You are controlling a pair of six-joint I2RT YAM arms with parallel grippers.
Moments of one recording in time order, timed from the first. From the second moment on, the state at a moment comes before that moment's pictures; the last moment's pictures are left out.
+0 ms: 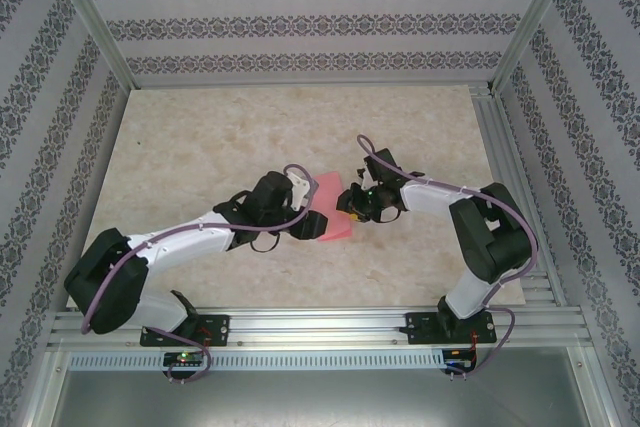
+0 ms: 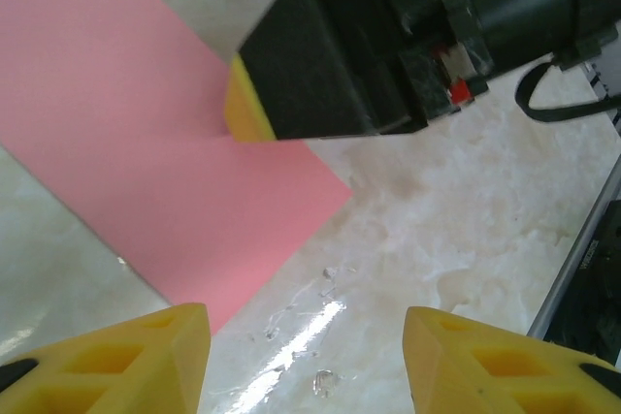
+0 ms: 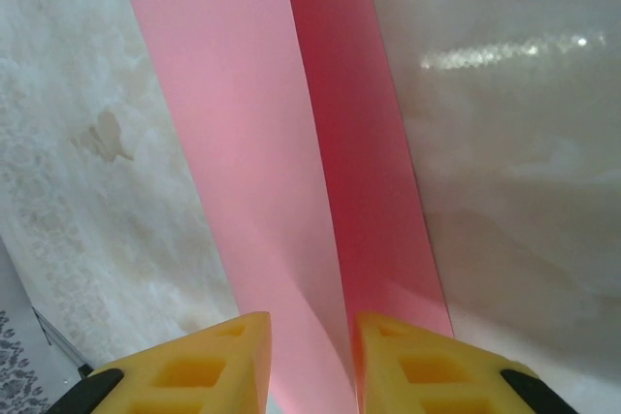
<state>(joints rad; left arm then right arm) -0.78 1.40 0.76 -0.09 0.31 -0.45 0.45 1.70 0.88 -0.27 -0.52 0.76</state>
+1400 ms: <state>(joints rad) -0.98 1.78 1.09 -0.22 0.02 -0.43 0.44 1.73 0.96 -0.32 -0.56 0.76</state>
